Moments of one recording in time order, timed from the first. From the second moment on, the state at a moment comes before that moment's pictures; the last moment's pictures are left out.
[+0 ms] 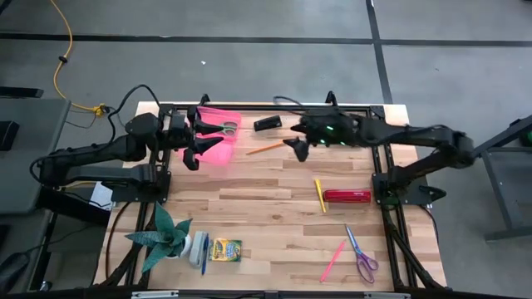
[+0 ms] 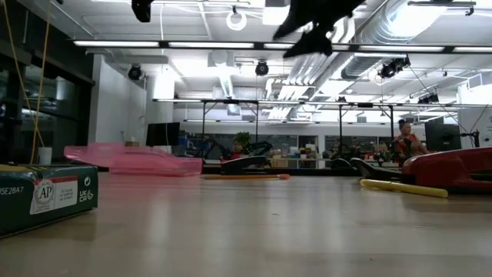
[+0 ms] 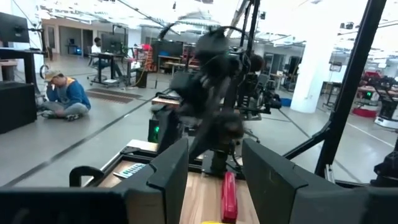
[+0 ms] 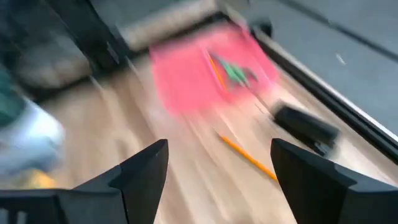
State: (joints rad) left arm 0.37 0.72 0.66 0.17 0.14 -0.13; right arm -0.21 1.36 1.19 -0.41 0.08 0.27
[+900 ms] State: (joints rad) left arm 0.37 0.72 0.66 0.17 0.07 -0.13; right arm -0.52 2.06 1.43 -0.67 -0.15 -0.51
